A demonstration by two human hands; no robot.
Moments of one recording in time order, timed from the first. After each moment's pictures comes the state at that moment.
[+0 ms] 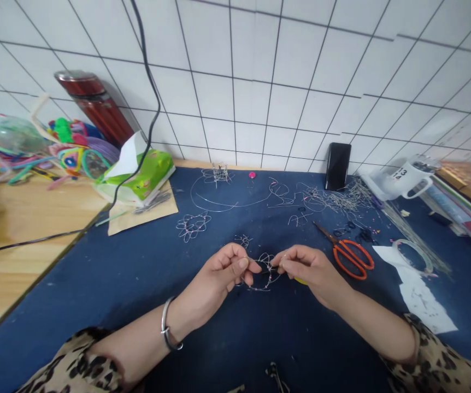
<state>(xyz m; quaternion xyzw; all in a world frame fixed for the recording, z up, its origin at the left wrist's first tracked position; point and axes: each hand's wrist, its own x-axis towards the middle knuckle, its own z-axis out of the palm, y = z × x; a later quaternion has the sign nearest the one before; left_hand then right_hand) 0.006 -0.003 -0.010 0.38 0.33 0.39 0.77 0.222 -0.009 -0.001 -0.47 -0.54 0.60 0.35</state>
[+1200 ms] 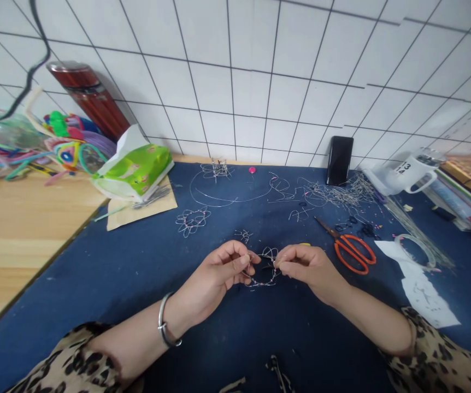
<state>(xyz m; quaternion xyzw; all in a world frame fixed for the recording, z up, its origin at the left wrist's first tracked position) 0.005 -0.005 -0.013 0.36 0.33 0.38 0.78 0.220 -0.009 -0.010 -0.44 -0.57 0.58 0.37</state>
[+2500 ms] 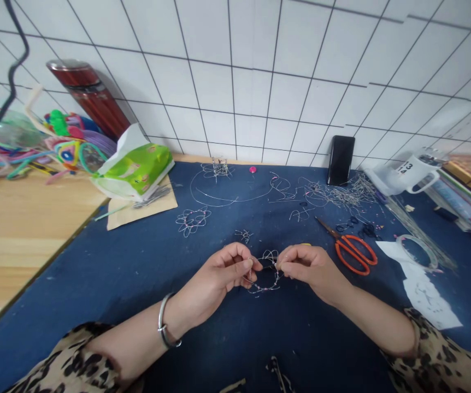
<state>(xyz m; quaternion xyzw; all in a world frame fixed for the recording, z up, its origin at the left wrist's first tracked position) 0.005 -0.005 -0.012 0.37 0.34 0.36 0.79 0.222 -0.009 -0.008 -0.46 -0.56 0.59 0.35</state>
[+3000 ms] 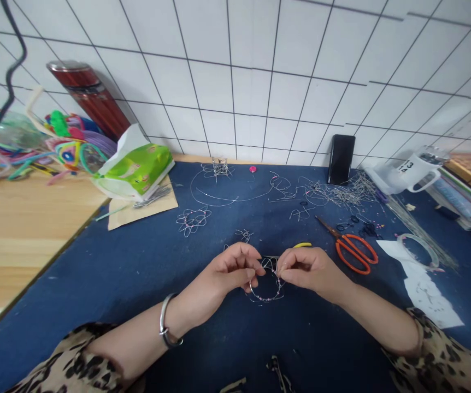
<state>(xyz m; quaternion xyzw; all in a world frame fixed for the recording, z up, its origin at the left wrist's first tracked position) 0.006 -0.007 -0.014 0.45 0.32 0.34 0.76 0.224 -0.008 -0.004 -0.41 -0.62 0.60 0.30</state>
